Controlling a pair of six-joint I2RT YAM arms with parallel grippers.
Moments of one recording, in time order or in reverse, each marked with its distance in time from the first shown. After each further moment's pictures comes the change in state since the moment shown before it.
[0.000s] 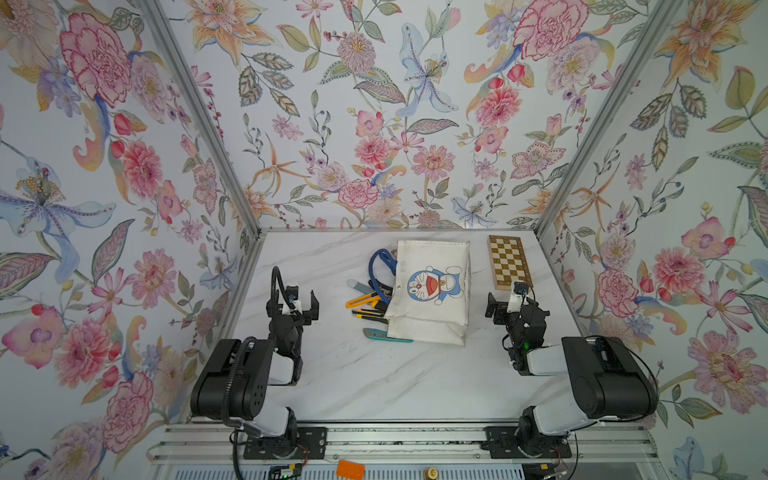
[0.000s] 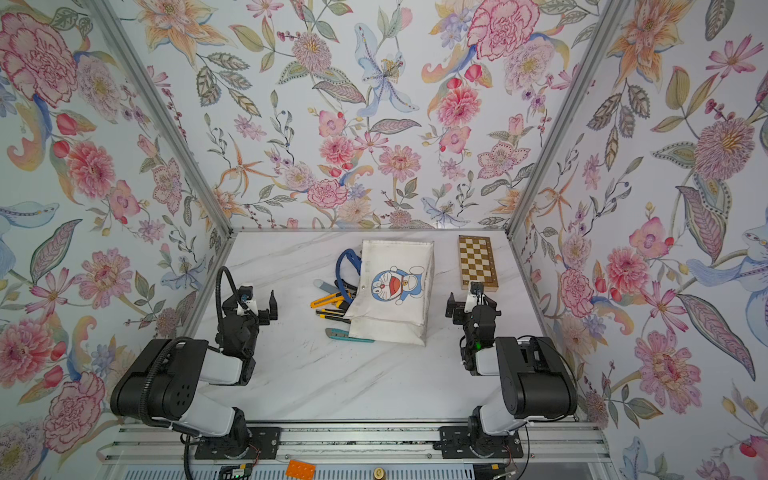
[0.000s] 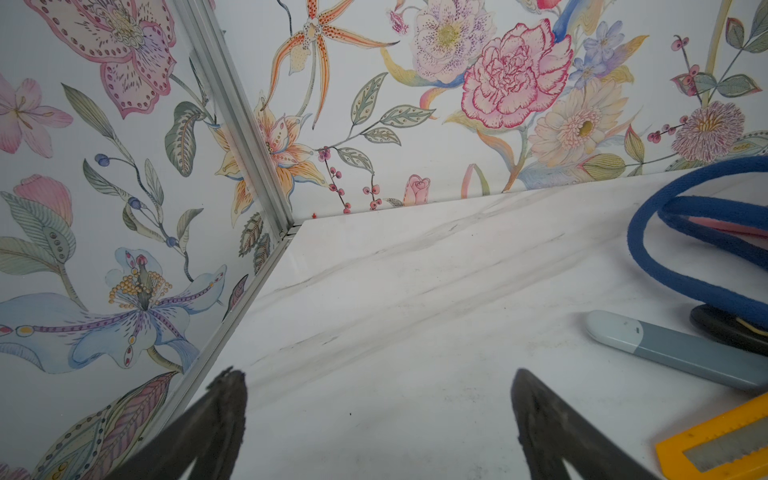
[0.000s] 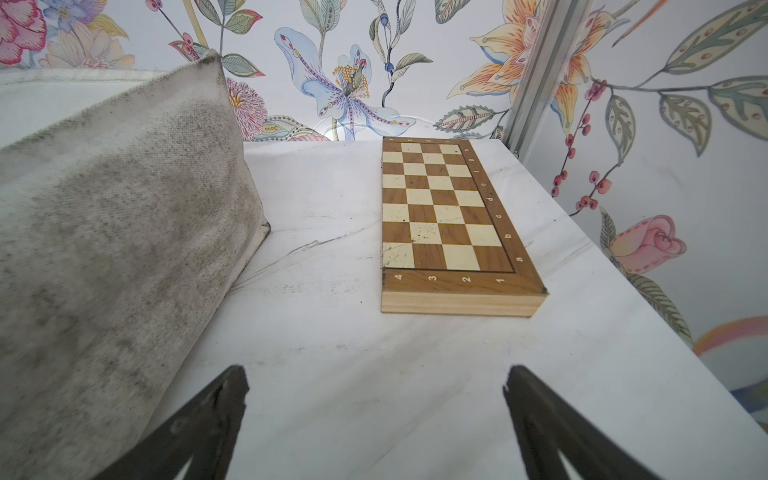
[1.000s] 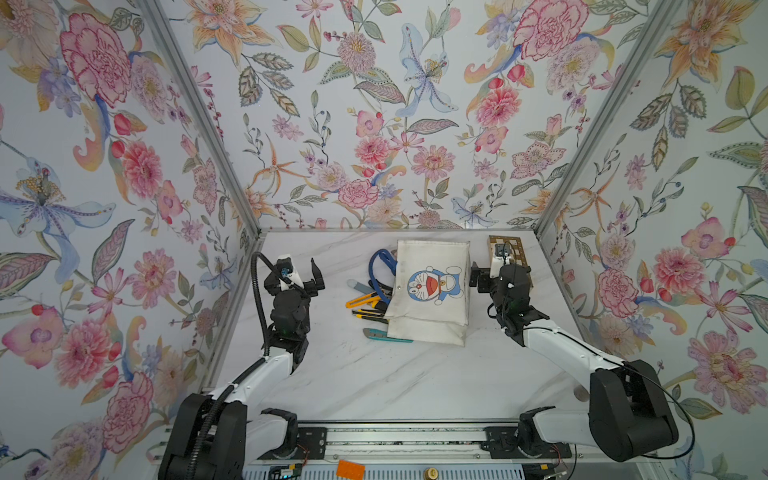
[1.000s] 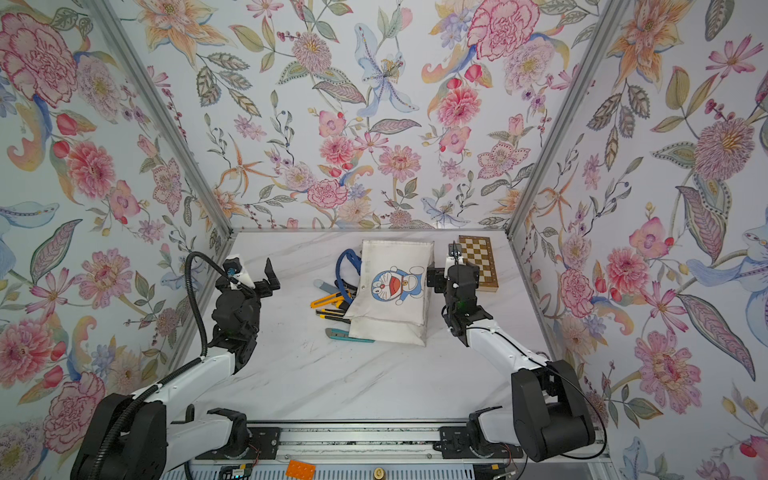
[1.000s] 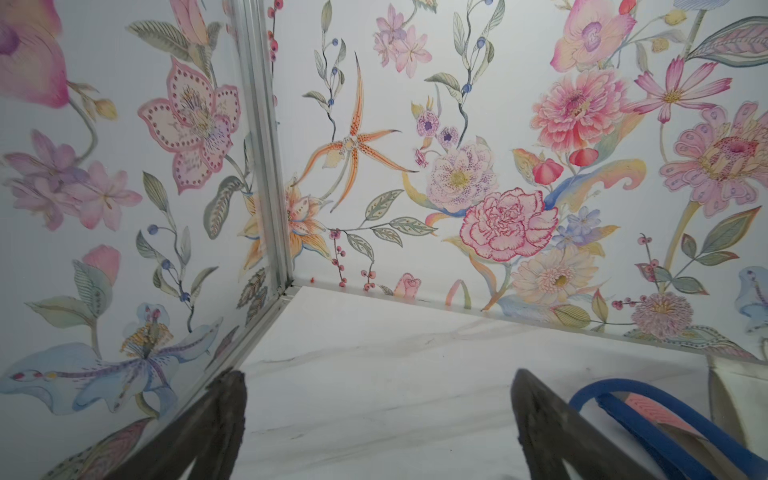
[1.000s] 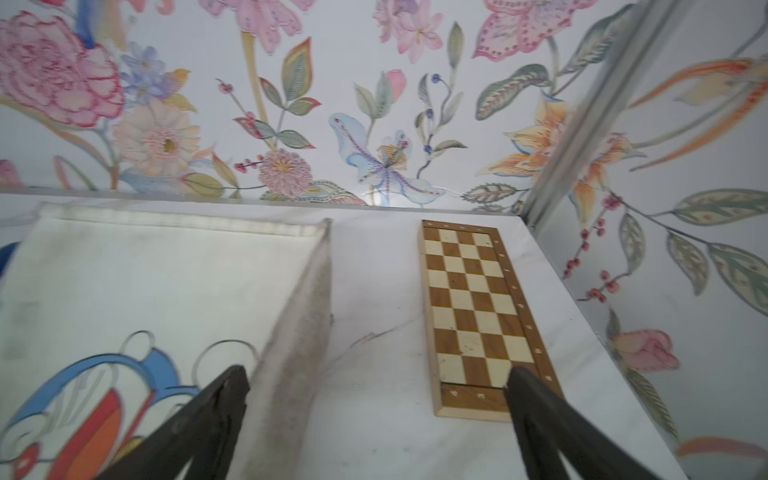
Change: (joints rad) left arm -0.183 -0.369 0.270 -0.563 -0.240 -0.254; right arm 0.317 -0.184 0.496 -0.735 0.238 0.013
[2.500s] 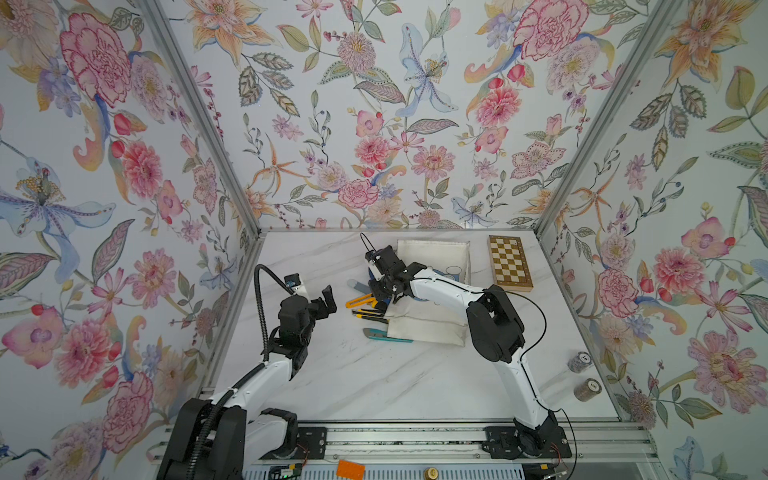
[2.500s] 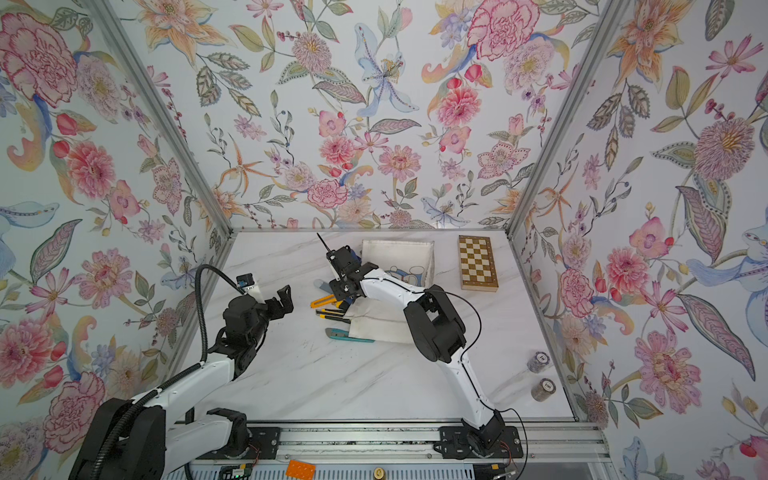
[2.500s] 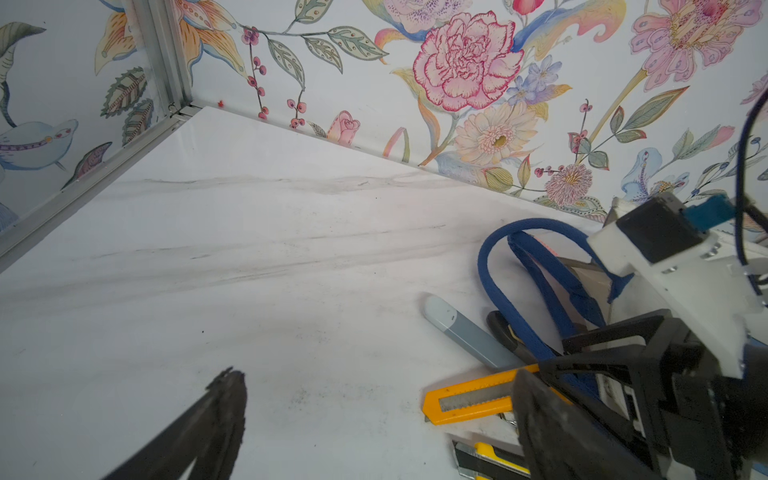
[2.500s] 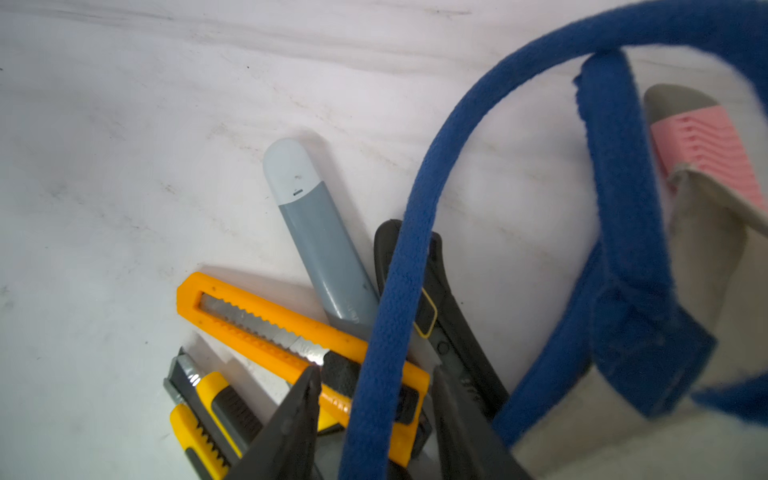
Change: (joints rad) left arm 0.000 -0.032 -0.059 -0.303 0.231 -0.264; right arm 0.428 0.937 1.095 -0.784 -0.256 0.106
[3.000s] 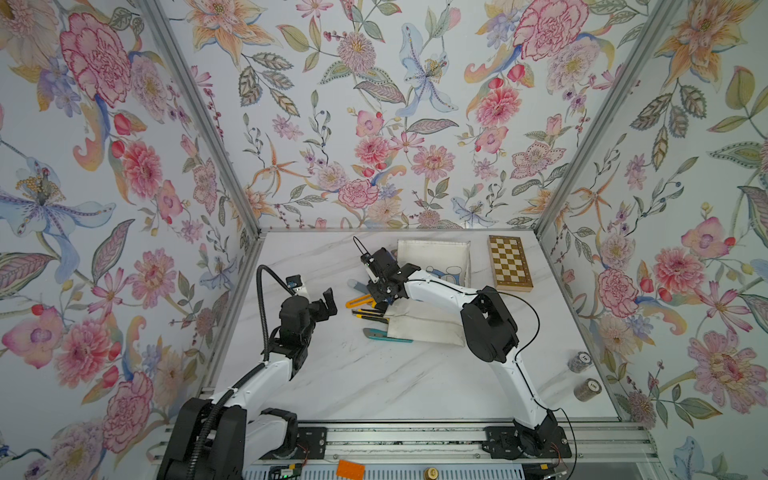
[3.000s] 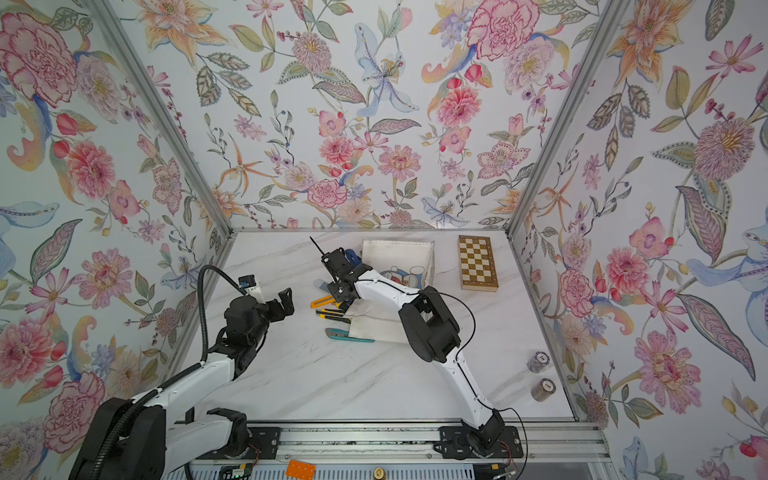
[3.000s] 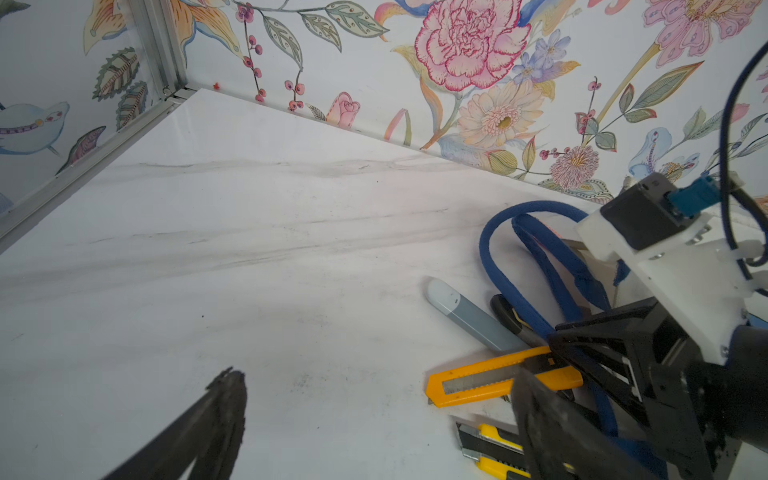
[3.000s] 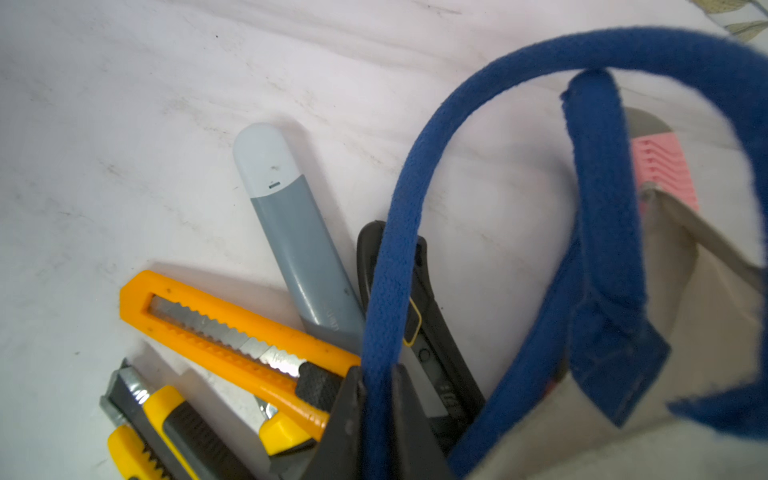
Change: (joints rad) left arm 0.000 -0.003 0.000 -0.037 0.005 0.005; right arm 0.022 0.031 0.043 -0.042 0.116 -0.066
